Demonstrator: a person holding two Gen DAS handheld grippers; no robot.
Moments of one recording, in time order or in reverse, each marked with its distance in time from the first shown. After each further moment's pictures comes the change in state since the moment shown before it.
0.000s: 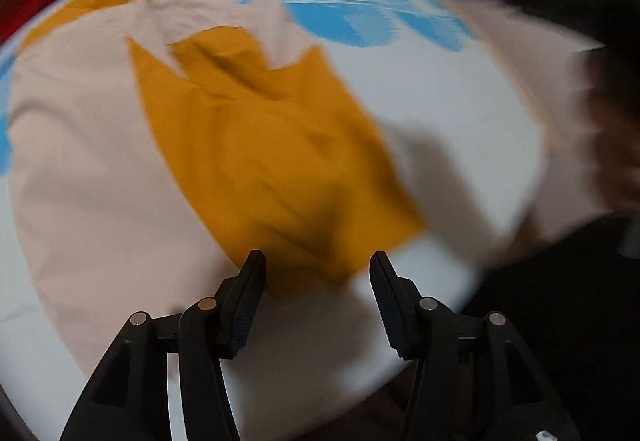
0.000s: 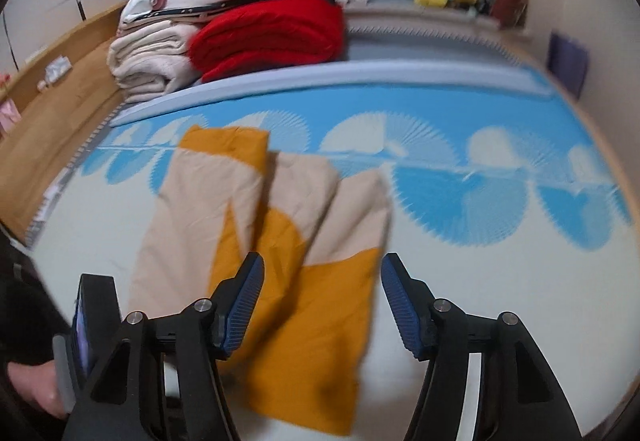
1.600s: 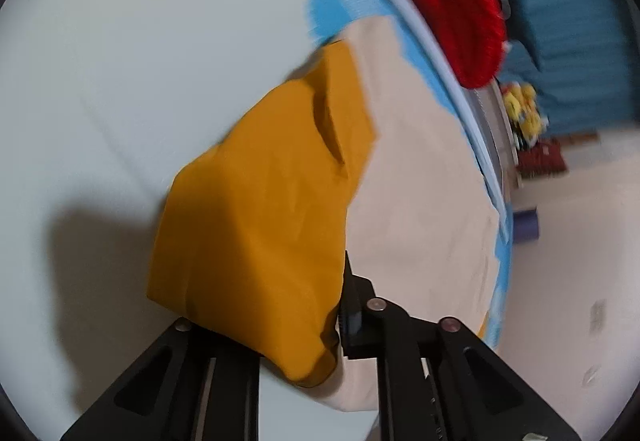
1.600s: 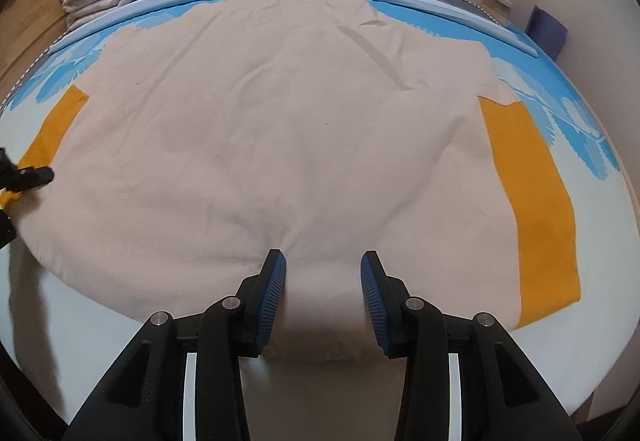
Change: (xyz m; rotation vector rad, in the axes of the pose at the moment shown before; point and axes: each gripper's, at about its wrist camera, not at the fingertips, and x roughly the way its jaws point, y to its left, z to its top) left arm -0.086 0.289 -0.132 -1.005 -0.492 0.006; right arm 0.142 0.142 -0.100 -0.004 0.149 -0.324
